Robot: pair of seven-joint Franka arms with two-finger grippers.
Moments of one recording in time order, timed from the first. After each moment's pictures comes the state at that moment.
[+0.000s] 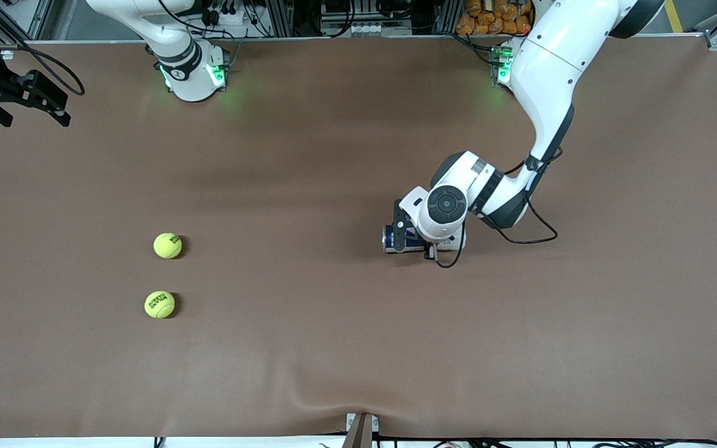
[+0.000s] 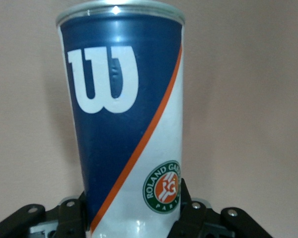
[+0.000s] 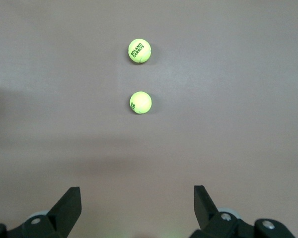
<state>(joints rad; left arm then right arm) -0.36 0.68 -0.25 -1.69 0.15 2.24 0.94 0.06 -0.26 -0.03 -1.78 -0.04 1.56 0.01</state>
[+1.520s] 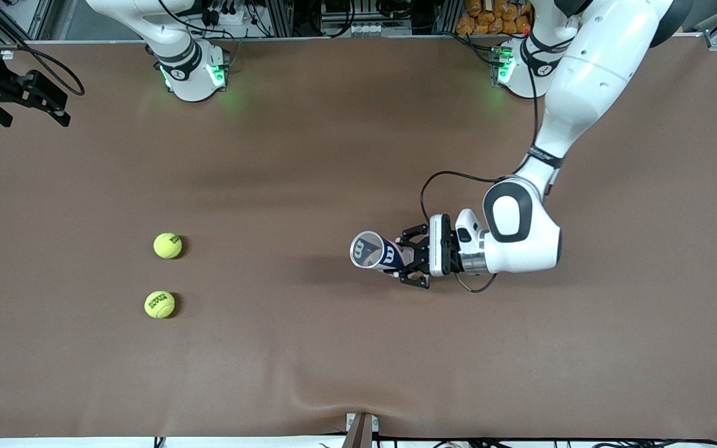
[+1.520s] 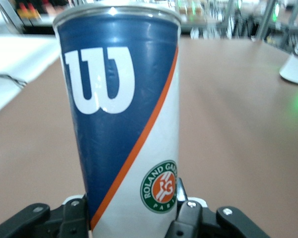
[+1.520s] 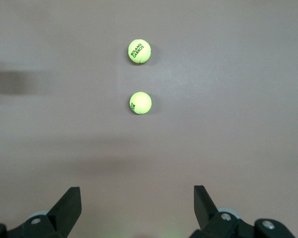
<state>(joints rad) -0.20 0.75 -0.28 -1.59 -1.33 2.24 2.18 0.06 -0.26 -0.03 -1.78 -0.04 1.56 0.01</state>
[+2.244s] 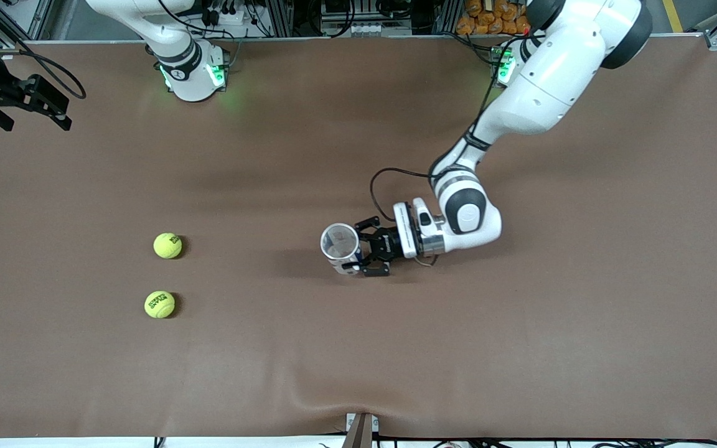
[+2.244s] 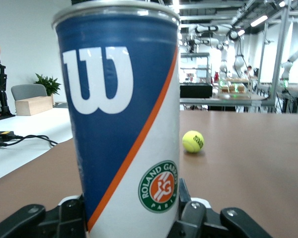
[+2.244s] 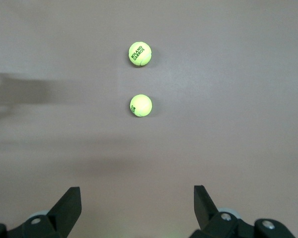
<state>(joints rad) -0.36 0.85 -0.29 -1.60 -2.03 2.23 2.63 0.06 -0.25 -0.03 -1.78 -0.04 1.58 0.01</state>
